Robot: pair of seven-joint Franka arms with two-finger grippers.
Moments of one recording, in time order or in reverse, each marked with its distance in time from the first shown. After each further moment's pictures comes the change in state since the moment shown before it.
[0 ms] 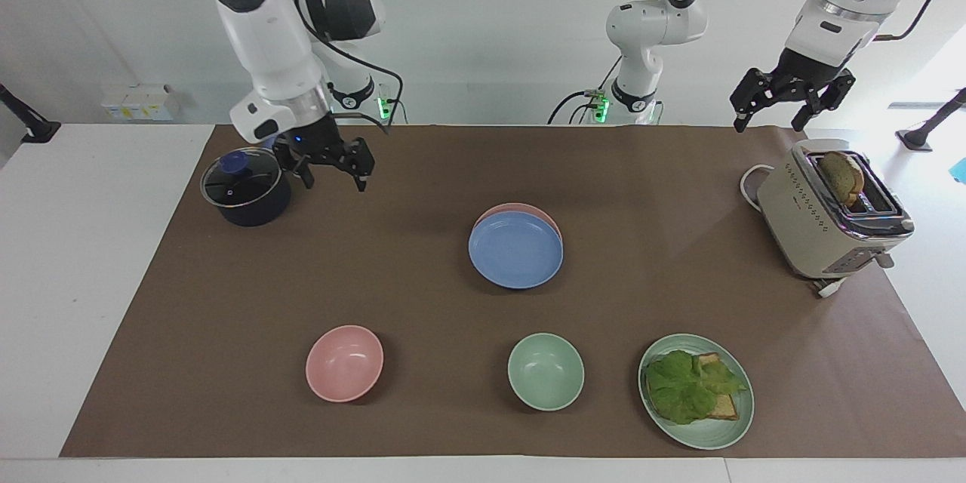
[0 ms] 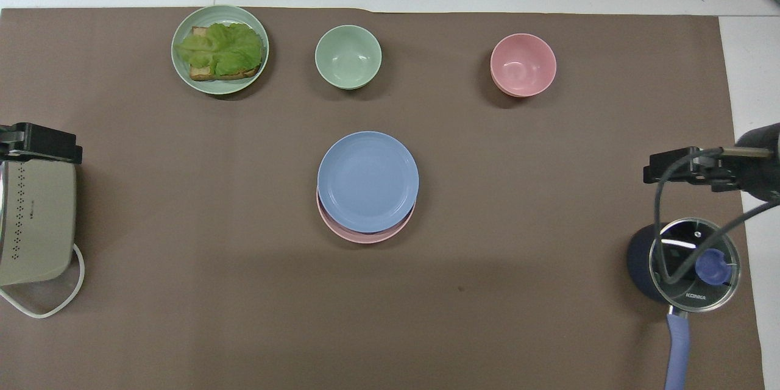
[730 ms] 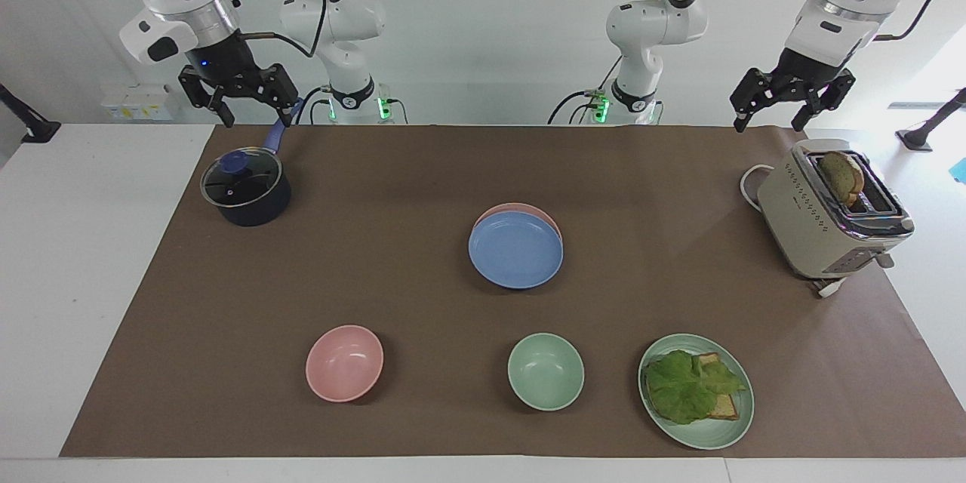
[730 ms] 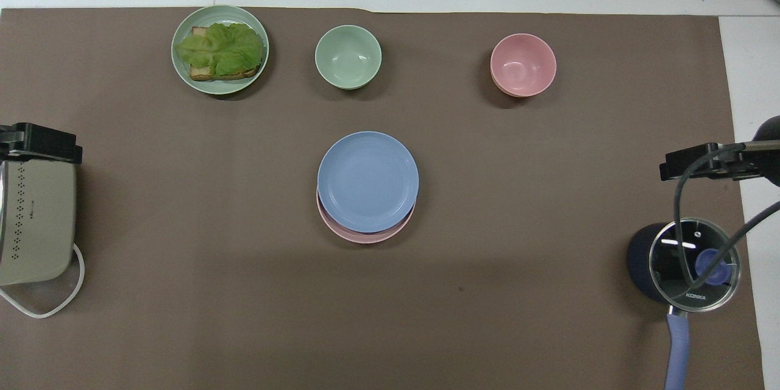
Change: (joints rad) left arm 0.000 0.000 0.000 0.000 0.000 0.000 0.000; right arm -0.003 0.048 0.011 0.051 -0.051 -0.013 -0.091
